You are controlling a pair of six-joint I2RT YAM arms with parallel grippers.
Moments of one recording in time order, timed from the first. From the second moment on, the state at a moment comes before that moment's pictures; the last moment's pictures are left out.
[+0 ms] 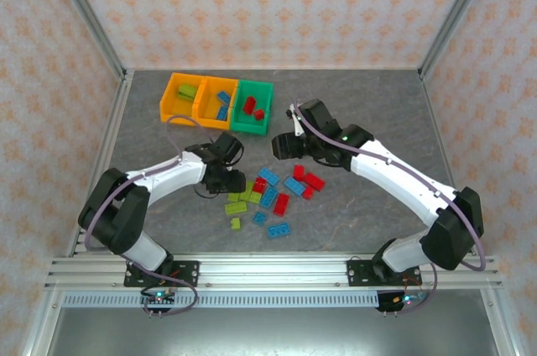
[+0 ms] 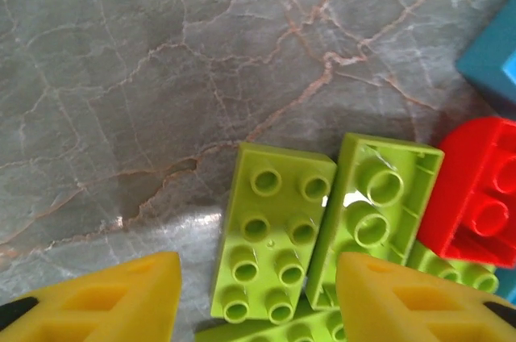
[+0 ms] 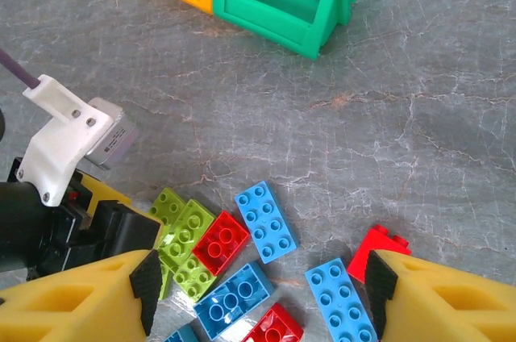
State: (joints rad) left arm -0.51 1.57 0.90 -0.67 0.07 -0.59; right arm 0.71 1.42 1.25 -0.67 -0.04 0.39
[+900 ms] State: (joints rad) left arm -0.45 1.42 0.77 -0.53 -0.02 -0.55; right arm 0.71 1.47 1.29 -0.68 -0.04 0.41
